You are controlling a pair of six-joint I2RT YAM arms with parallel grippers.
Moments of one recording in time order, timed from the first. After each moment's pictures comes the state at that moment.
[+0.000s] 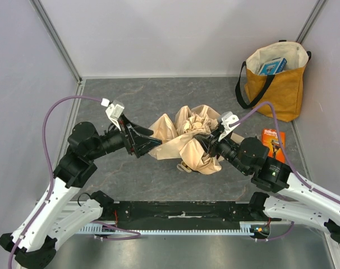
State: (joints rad) left arm -0.56 0.72 0.96 -0.25 0.51 -0.54; right arm 1.03 0.77 0.84 -0.10 0.30 0.09
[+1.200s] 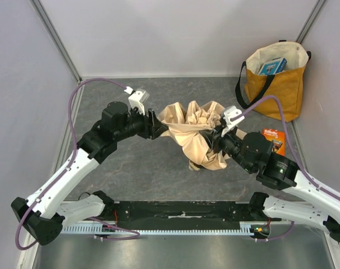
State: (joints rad) left arm -0.62 1.01 1.08 -0.42 0.24 -0.38; right arm 1.03 0.76 0.94 -0.27 0.32 0.08
